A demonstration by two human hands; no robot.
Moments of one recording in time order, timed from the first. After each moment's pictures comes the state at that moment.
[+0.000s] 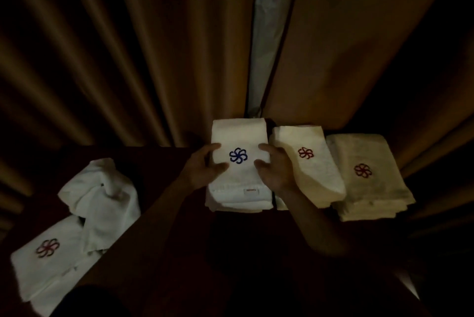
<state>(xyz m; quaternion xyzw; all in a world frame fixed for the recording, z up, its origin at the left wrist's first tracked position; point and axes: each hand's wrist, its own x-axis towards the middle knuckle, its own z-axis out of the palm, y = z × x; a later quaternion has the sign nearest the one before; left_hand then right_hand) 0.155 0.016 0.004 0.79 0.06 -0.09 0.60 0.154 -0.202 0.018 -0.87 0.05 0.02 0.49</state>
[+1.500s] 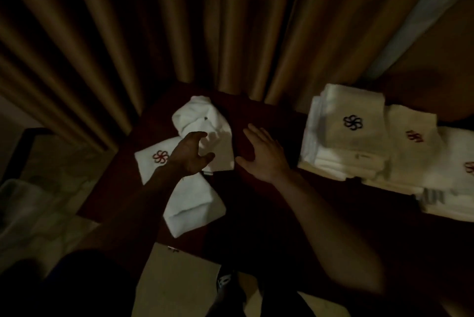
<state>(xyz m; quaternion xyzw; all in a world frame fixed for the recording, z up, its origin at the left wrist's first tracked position) -0.035 0.288 -0.024 0.94 0.13 -0.06 0.32 0.027 0.063 0.006 -0.94 -0.26 0.12 0.19</state>
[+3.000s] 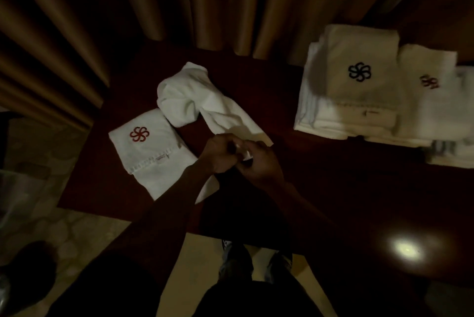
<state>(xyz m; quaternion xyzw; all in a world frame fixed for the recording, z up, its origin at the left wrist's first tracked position) -0.025 0.193 -0.091 0.87 0.08 -0.17 0.45 -0.025 0.032 -0.104 -0.93 -0.14 0.14 0.31</state>
